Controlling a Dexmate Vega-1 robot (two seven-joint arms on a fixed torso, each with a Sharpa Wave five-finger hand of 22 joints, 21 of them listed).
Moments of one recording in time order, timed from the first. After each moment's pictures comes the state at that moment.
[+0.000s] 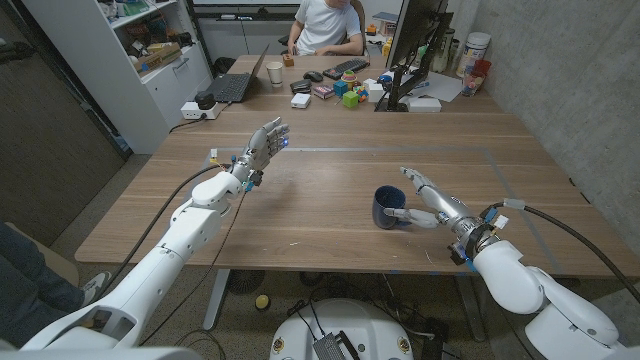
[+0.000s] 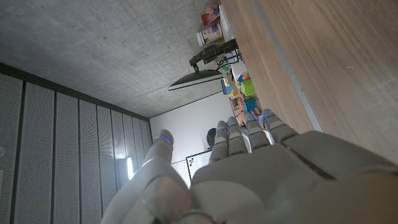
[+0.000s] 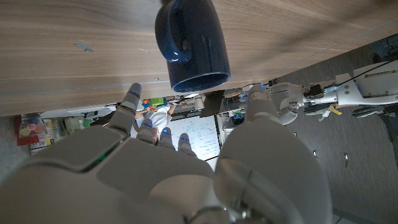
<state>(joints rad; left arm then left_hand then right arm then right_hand) 0.89 0.49 0.25 -1.47 -0.53 -0.07 -0.16 0.10 0.04 0.51 -0.13 0.17 0.13 0.10 0.19 0.18 0.11 0.06 0.22 0.20 0.07 0.09 0.19 0.18 0.02 0.11 0.20 0.18 -1.66 -0.73 -0.10 -2.35 -0.52 -0.23 -0.06 0.61 -0.09 0.30 -0.14 0.23 -0.15 -0.03 0.18 0.21 -0.17 0.08 0.18 0.22 -0.13 0.18 0.18 0.20 0.23 0.22 0.18 0.17</state>
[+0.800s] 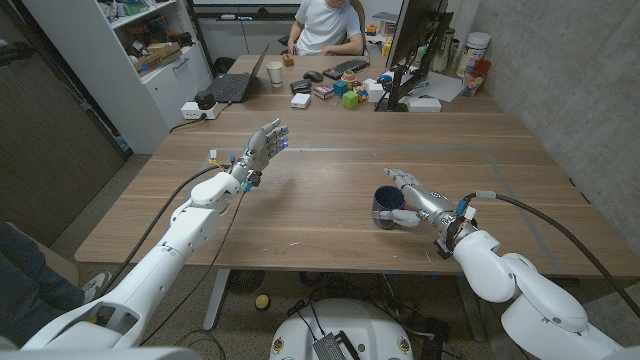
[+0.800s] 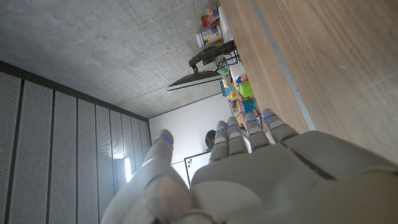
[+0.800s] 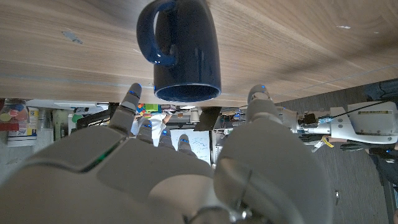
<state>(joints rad) 0.87 0.48 0.25 -1.42 -0.53 -0.08 -0.19 0.10 0.04 0.51 -0.13 0.17 0.14 0.09 0.19 0.18 0.12 0.05 0.22 0.20 0.07 0.09 0.19 0.18 0.02 0.11 0.20 0.18 -1.51 -0.80 -0.28 -2.39 -0.68 -0.41 0.04 0.61 -0.09 0.29 -0.14 0.23 -0.16 -0.02 0.18 0.21 -0.17 0.09 0.18 0.23 -0.14 0.18 0.19 0.20 0.22 0.22 0.18 0.17</state>
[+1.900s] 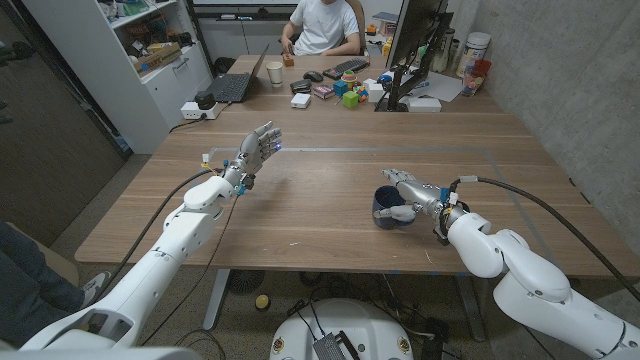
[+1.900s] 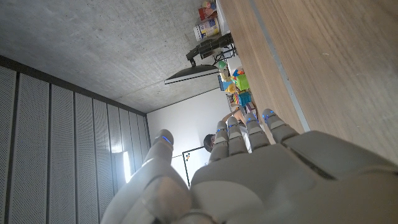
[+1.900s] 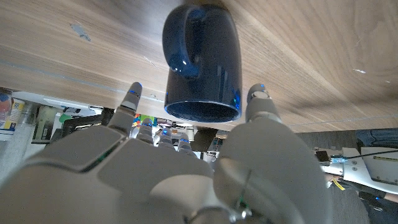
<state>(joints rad) 0.90 0.49 0.22 -1.43 -0.54 -0.09 -0.19 0.10 0.04 0.51 -0.13 0.17 0.14 0.09 0.19 0.18 0.12 0.05 0.22 0.20 0.08 0.09 0.19 0.18 0.02 0.12 0.20 0.18 -1.35 -0.90 -0.37 -2.34 -0.71 -0.46 0.17 0.62 -0.09 0.29 -0.14 0.24 -0.16 -0.02 0.19 0.21 -0.17 0.09 0.21 0.23 -0.12 0.18 0.20 0.20 0.23 0.21 0.19 0.17</state>
